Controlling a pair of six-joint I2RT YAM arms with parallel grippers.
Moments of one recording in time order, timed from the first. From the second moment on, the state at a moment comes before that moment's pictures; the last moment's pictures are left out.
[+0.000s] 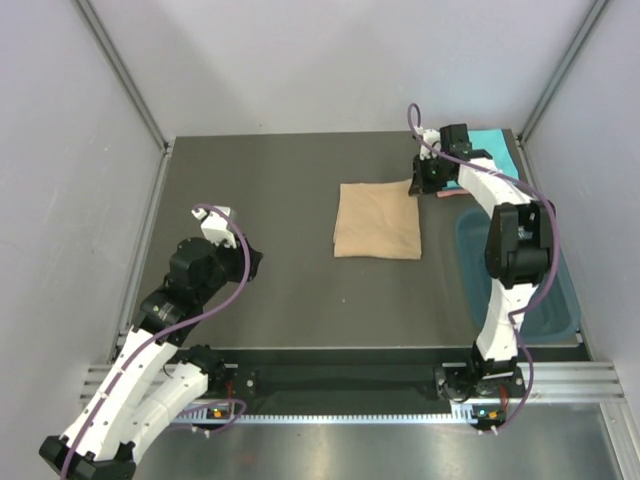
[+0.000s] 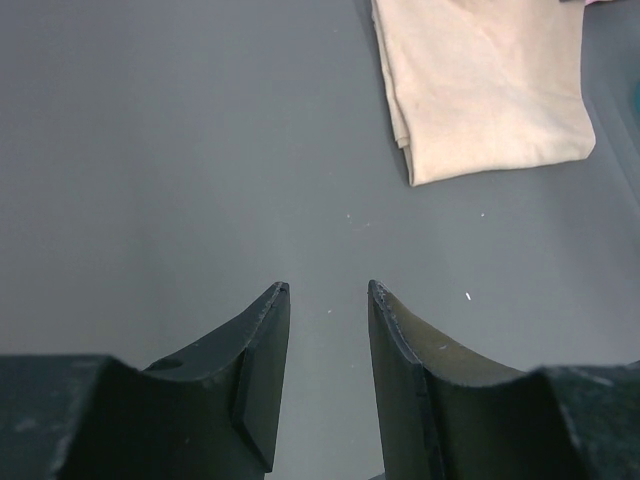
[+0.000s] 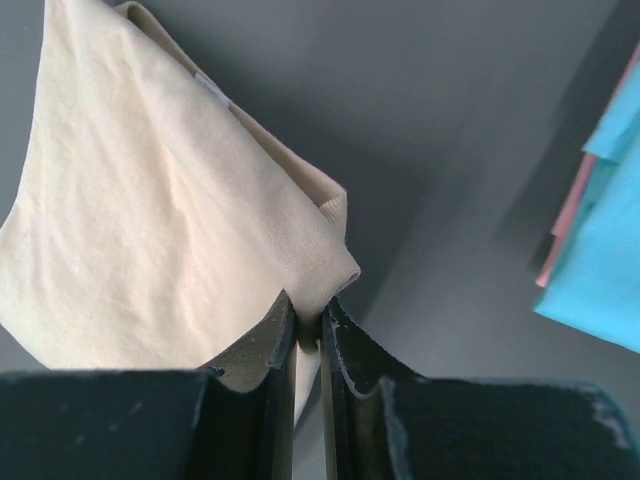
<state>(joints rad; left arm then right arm) -0.43 0.63 0.73 -0.50 -0.03 -0.28 0.12 2.01 1.62 -0.56 -0.37 -0.12</state>
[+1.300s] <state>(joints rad) -0.43 0.66 0.73 -0.50 -0.02 -0.28 0.10 1.80 1.74 -0.54 0.04 -0.39</state>
